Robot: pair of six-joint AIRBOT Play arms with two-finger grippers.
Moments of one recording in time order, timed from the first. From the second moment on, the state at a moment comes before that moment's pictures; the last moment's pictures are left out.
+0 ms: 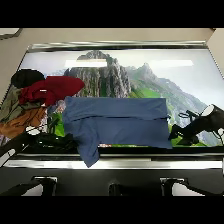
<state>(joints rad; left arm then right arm) 0.07 -1.23 0.48 0.79 -1.04 -1.31 -0.39 -1.39 0.93 -1.35 1.40 1.52</state>
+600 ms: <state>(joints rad) 0.06 -1.21 0.51 0.85 -1.03 -1.29 -0.39 -1.41 0.82 -1.23 1.32 1.50</state>
